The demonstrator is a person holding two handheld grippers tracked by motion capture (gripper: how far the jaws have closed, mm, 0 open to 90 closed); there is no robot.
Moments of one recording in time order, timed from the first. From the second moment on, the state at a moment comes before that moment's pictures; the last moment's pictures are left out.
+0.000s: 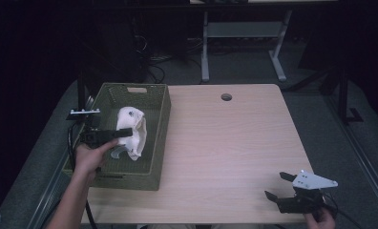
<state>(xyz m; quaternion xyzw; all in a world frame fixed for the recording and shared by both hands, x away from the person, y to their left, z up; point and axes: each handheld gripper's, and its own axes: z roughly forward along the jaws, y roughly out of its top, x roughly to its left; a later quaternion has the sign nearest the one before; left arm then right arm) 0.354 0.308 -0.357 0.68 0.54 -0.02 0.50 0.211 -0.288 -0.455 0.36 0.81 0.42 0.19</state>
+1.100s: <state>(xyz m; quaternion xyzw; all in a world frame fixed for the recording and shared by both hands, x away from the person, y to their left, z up) 0.345 0.316 -0.339 0.60 0.53 -0.05 0.60 0.208 -0.287 -0.452 0.35 0.81 0.42 0.19</state>
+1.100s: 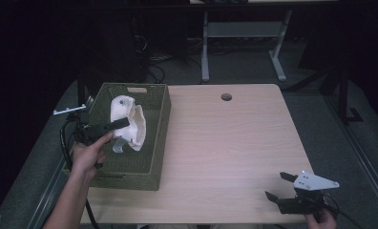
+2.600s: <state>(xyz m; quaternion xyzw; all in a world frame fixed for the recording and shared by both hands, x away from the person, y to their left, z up) 0.355 0.226 -0.309 0.64 0.46 -0.06 0.61 0.206 -0.291 -0.450 0.35 0.81 0.43 0.19</state>
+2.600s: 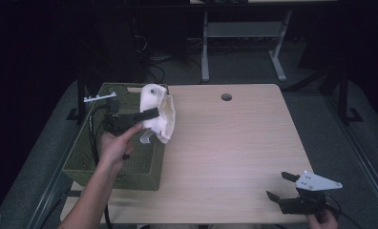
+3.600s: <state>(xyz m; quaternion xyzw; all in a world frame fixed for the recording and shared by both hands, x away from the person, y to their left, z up) 0.370 0.145 -0.324 0.68 0.43 -0.09 0.59 0.207 -0.291 -0.450 0.36 0.80 0.43 0.19</state>
